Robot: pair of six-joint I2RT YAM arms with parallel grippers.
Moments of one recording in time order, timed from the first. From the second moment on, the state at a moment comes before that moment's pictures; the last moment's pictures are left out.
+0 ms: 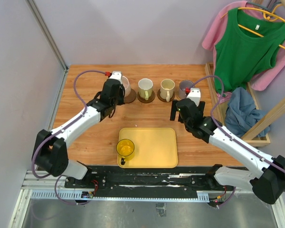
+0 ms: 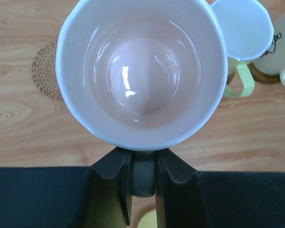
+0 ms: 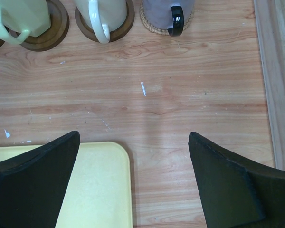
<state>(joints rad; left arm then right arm) -0.49 1.40 1.03 -0.17 -0.32 -0.26 0.72 1.11 0.90 -0.46 0.62 0.48</state>
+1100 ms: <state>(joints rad) -0.36 1.89 1.39 -0.25 -0.14 -0.26 0.71 1.25 0.93 -0.45 0.59 0.46</state>
